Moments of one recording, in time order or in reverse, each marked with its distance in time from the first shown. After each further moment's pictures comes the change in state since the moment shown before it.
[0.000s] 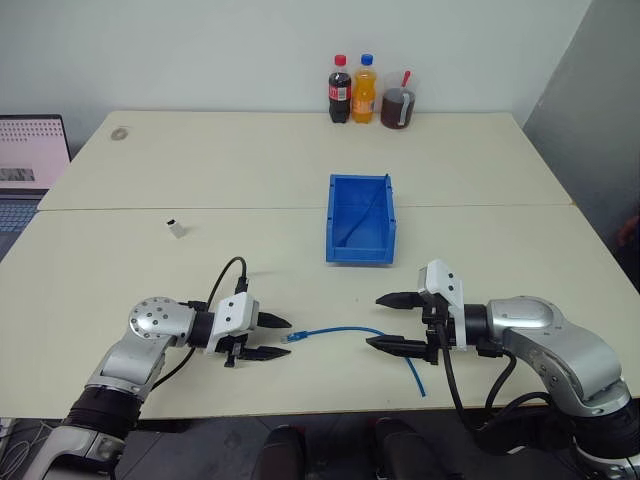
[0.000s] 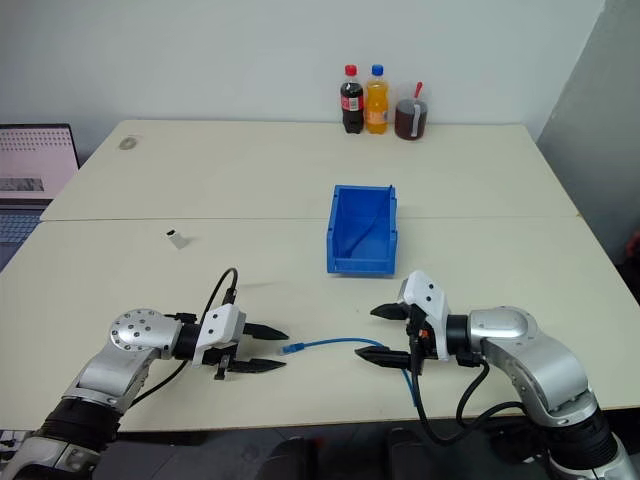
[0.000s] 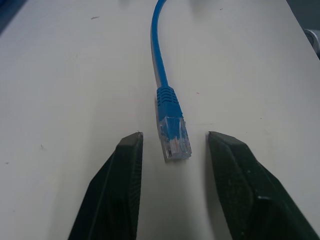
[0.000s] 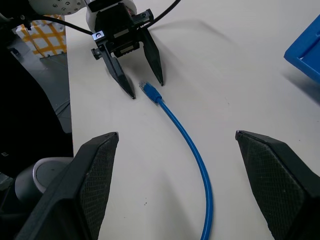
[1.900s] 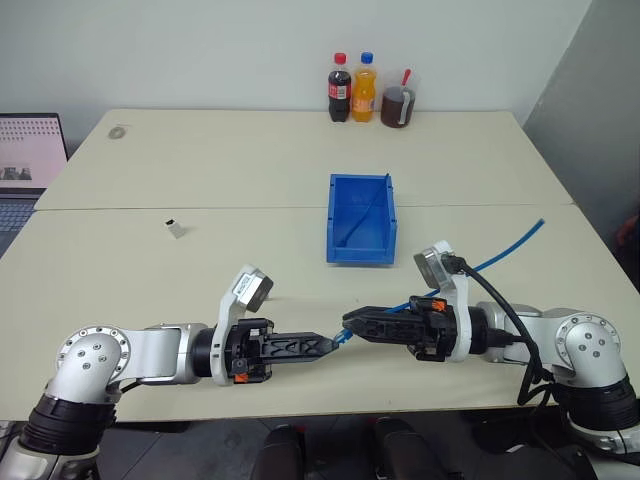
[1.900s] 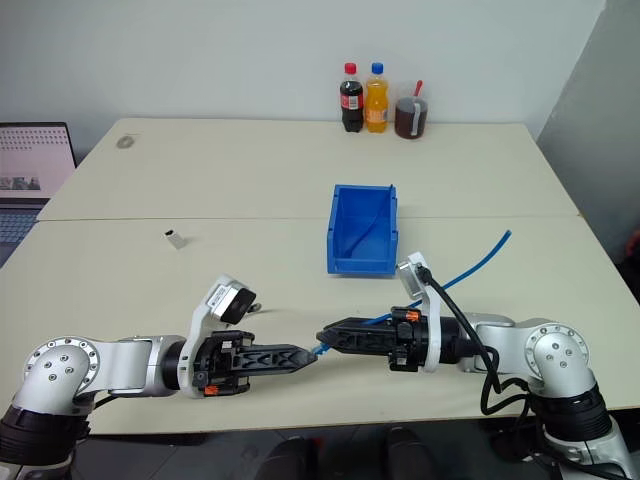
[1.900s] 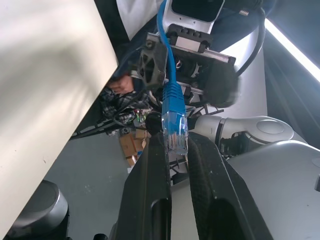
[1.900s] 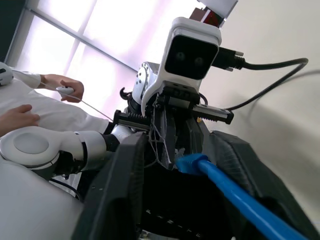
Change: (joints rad) left arm 0.060 0.074 0.164 -0.468 -1.726 1.403 0.950; right arm -0.095 0.021 -0.069 0.162 1.324 0.318 -0.695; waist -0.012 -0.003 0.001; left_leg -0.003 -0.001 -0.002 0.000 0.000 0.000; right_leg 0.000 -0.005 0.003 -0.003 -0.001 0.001
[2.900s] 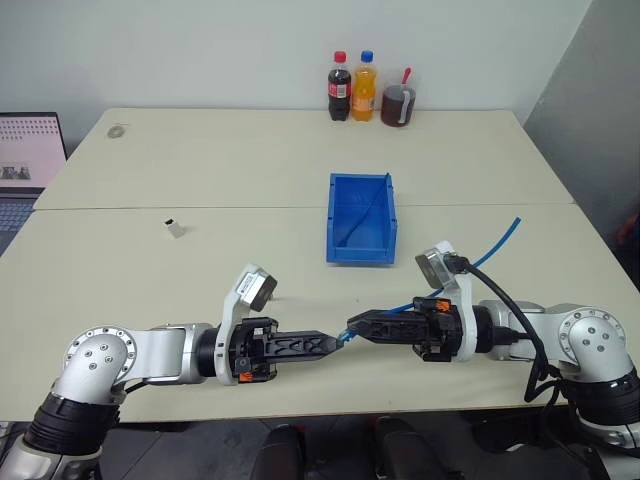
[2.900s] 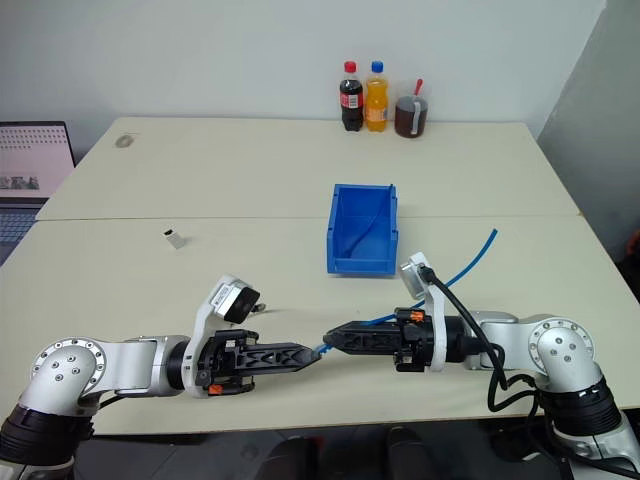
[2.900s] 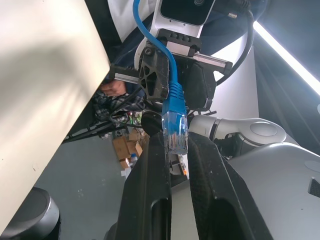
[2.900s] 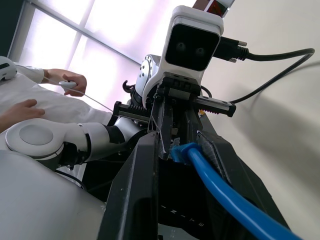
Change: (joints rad) left arm -0.003 0.001 -0.030 -0.008 -0.012 -0.039 -0.011; right arm -0.018 -0.049 0.027 0.024 0.008 0.000 0.058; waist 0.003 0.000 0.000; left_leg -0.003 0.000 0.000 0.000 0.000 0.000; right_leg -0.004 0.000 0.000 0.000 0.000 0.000
